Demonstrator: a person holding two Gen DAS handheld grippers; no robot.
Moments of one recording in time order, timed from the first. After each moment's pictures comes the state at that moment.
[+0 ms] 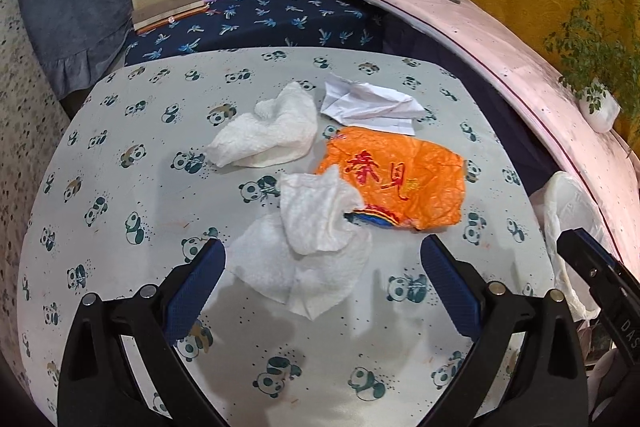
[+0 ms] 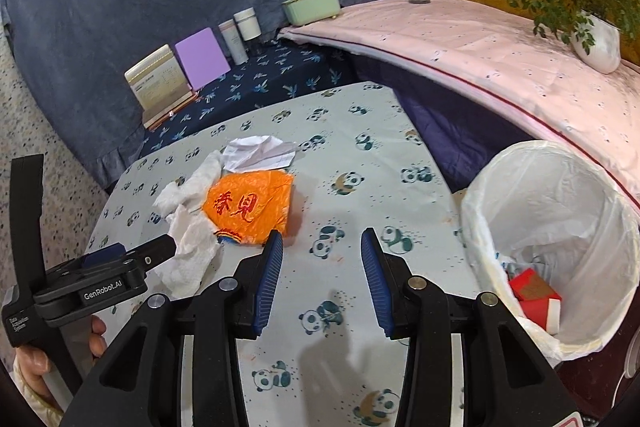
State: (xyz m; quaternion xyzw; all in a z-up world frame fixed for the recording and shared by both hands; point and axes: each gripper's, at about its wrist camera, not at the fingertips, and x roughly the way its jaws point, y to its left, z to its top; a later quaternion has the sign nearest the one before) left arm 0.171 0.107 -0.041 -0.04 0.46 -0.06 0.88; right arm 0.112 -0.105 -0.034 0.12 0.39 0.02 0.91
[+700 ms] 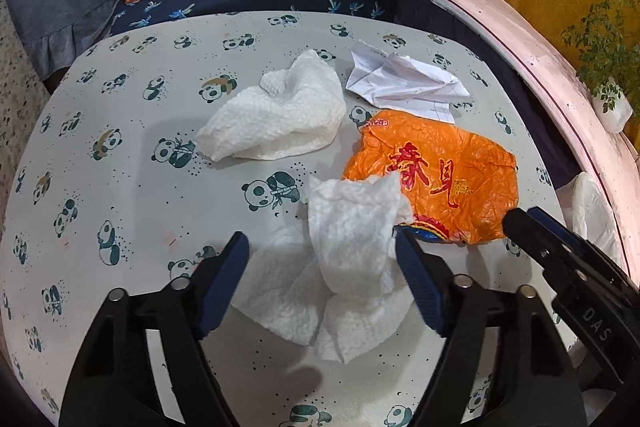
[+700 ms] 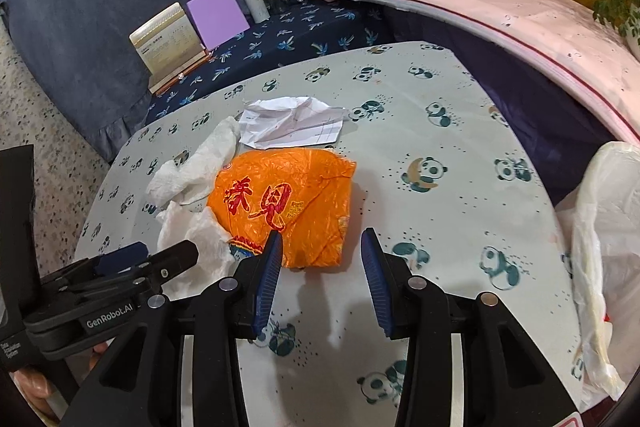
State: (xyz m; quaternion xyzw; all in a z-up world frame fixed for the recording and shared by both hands) left arm 0.214 0.123 -0.082 -0.05 0.51 -0.07 0.86; right arm 0.190 -0.059 -0.083 0.12 0.44 0.06 0.89
